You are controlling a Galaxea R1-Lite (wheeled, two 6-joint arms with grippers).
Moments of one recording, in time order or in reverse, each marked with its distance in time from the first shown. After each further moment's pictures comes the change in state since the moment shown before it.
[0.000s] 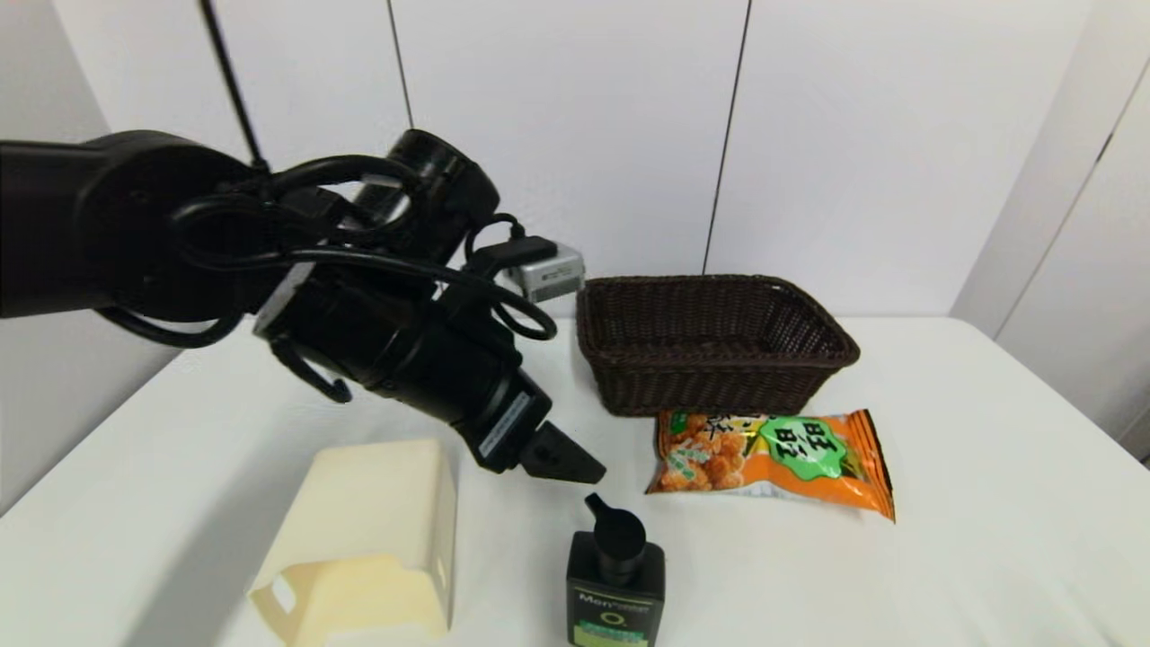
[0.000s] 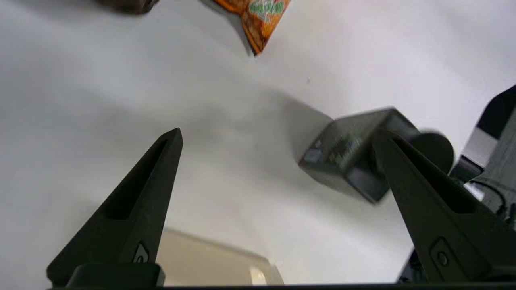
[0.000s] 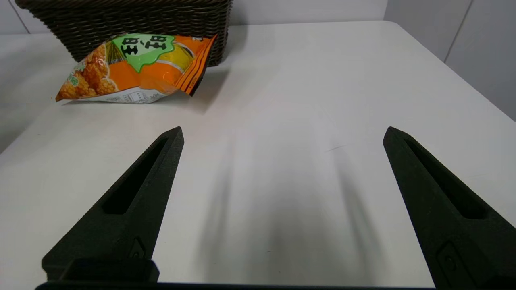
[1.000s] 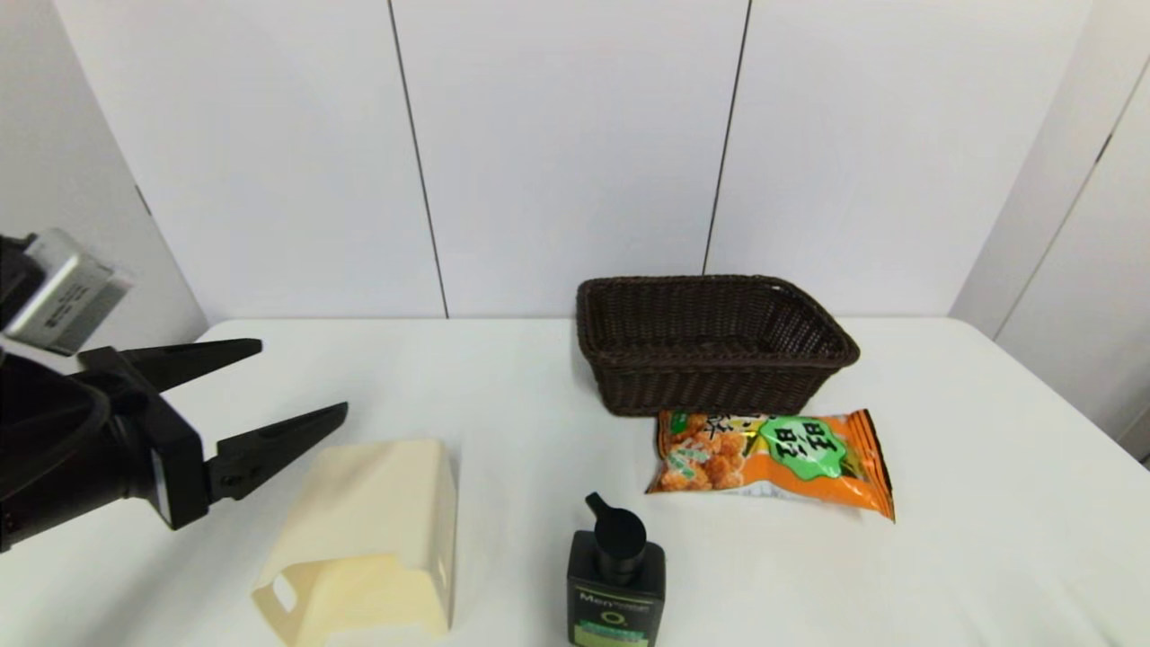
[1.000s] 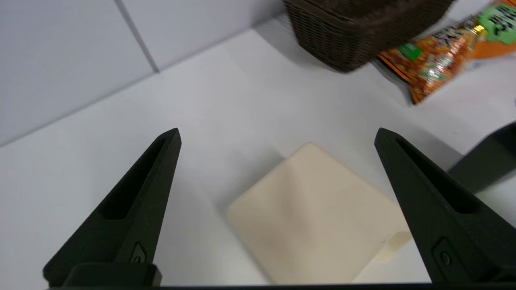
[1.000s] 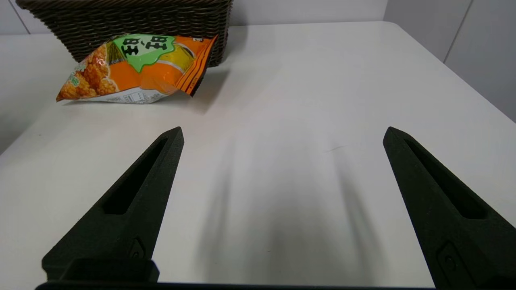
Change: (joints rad) left arm 0.387 -0.681 0.922 -0.891 0.104 -0.024; right arm 0.000 0.000 0.000 0.000 0.000 0.000
